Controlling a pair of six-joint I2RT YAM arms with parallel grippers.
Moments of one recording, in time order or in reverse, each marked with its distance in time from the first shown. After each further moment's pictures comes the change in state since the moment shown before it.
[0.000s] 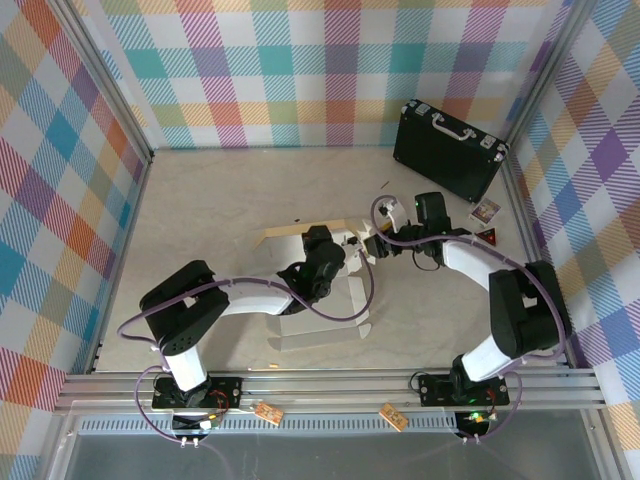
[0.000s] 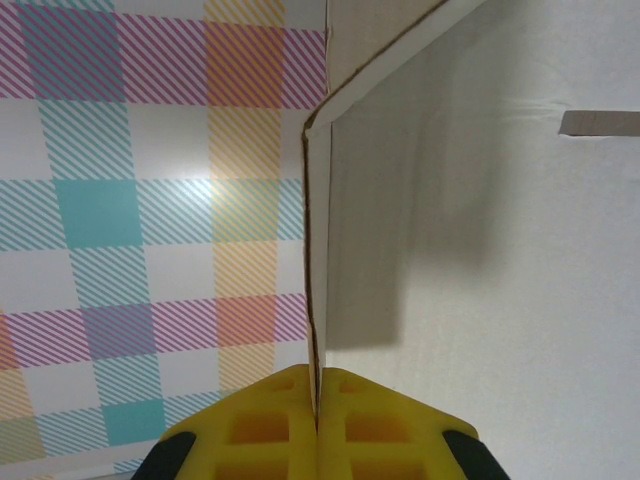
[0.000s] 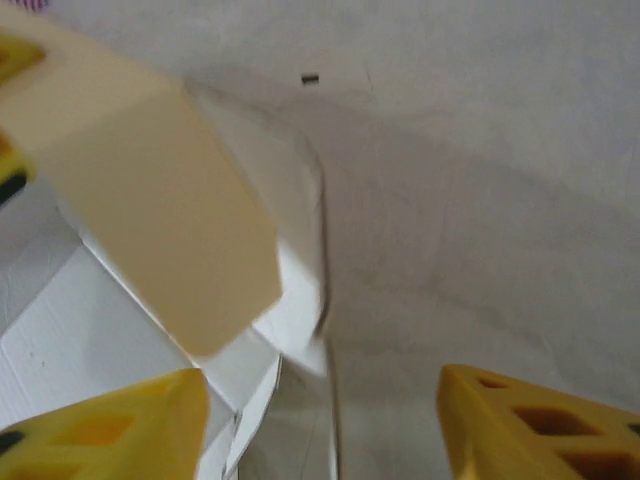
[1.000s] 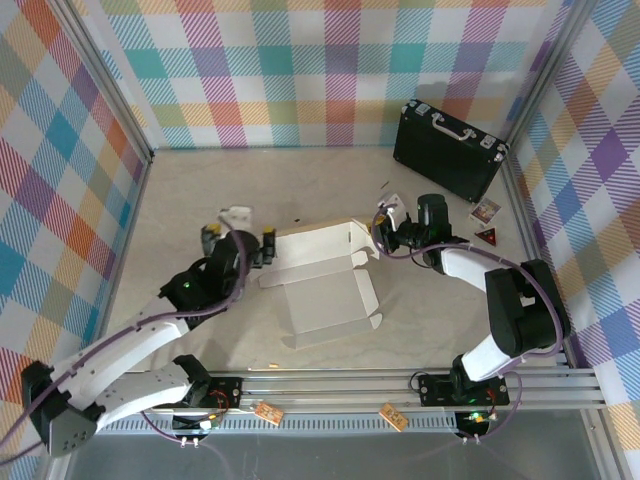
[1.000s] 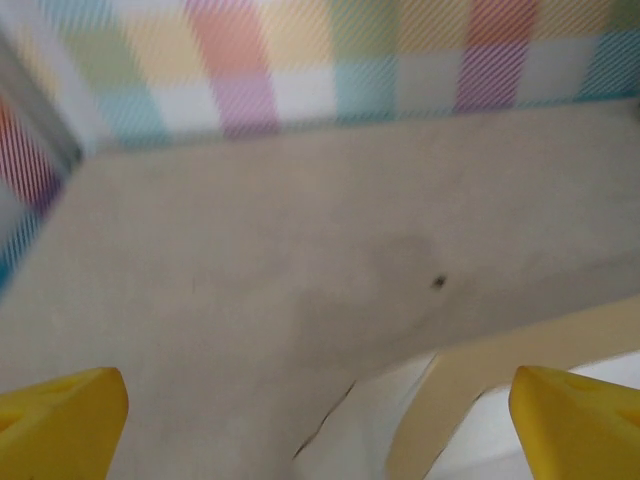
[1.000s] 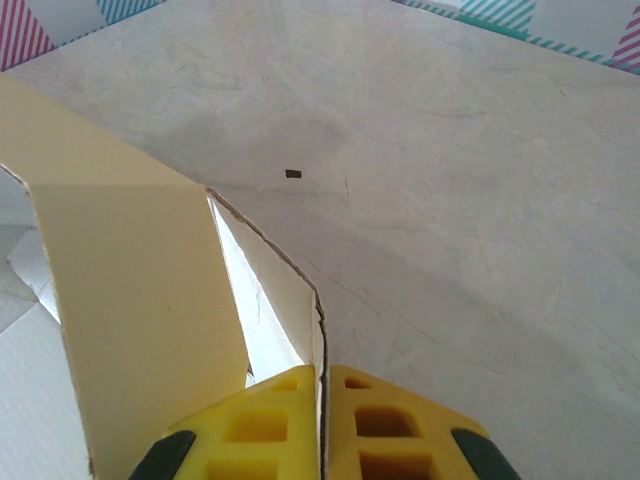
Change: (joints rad) left arm 0.230 -0.804 -0.090 -0.962 0.213 -1.538; right arm 0.002 -0.006 -0.109 0.336 0.018 -0.049
